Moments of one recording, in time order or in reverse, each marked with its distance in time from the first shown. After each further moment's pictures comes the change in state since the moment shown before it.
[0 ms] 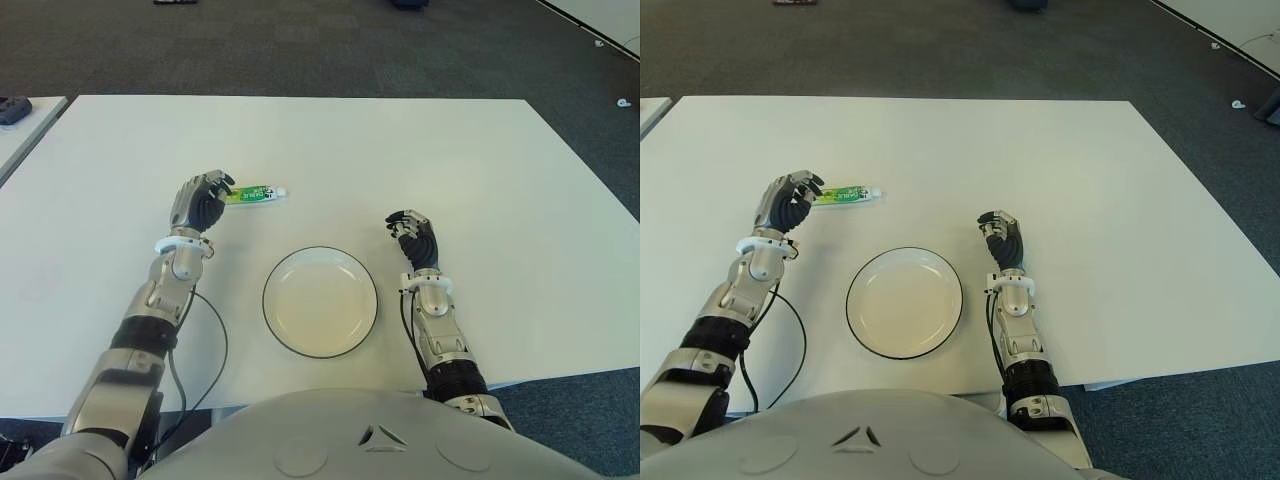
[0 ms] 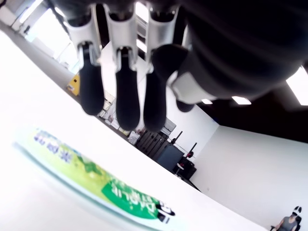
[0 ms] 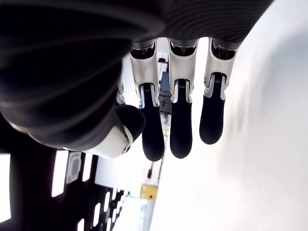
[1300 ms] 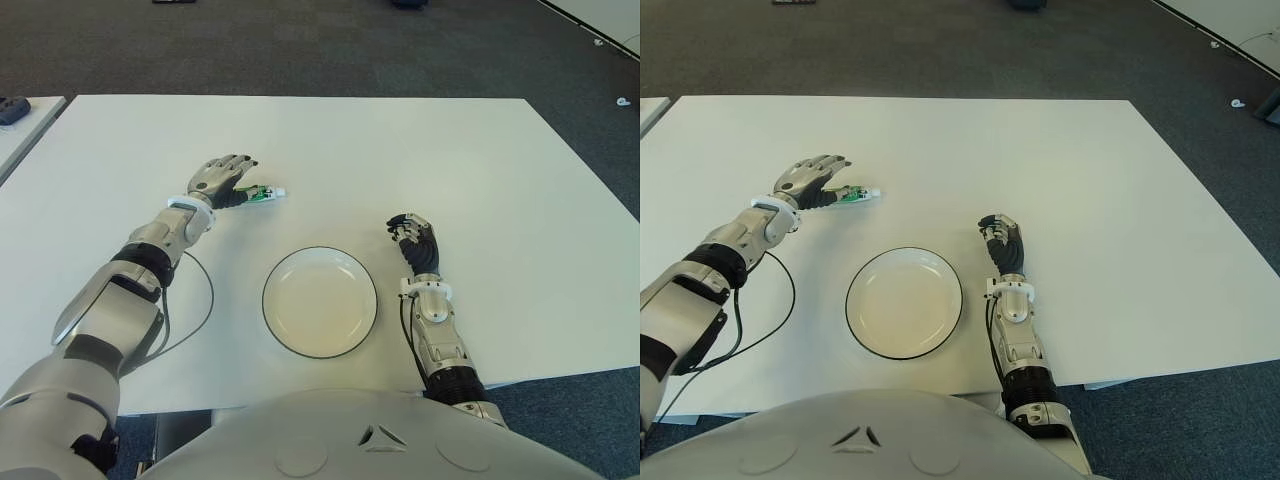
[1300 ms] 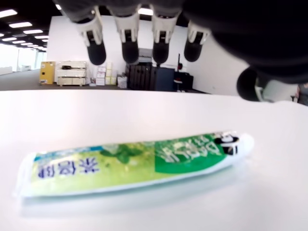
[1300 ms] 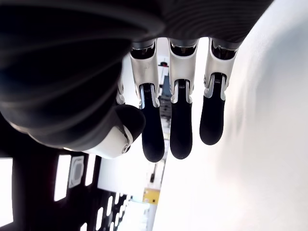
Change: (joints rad) left arm -0.424 0.109 -0.446 0.552 0.259 -0.084 -0.007; right arm 0.034 0.004 0.004 -0.008 -0.007 -0.040 -0.023
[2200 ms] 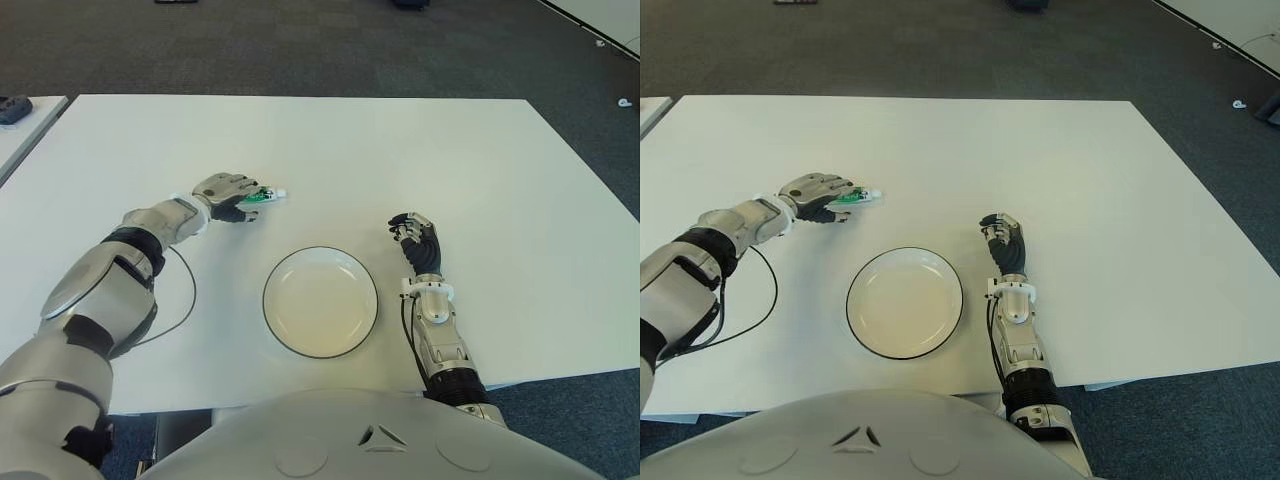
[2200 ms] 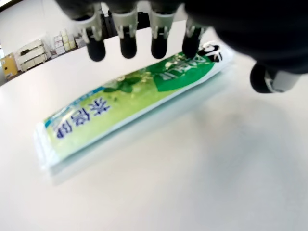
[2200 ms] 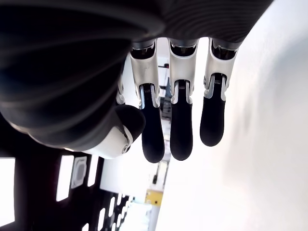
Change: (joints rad) left arm -0.106 0.050 -0.240 0.109 0.139 -0.100 -0.060; right arm 0.009 -0.001 -0.003 -0.024 -0.011 0.000 -0.007
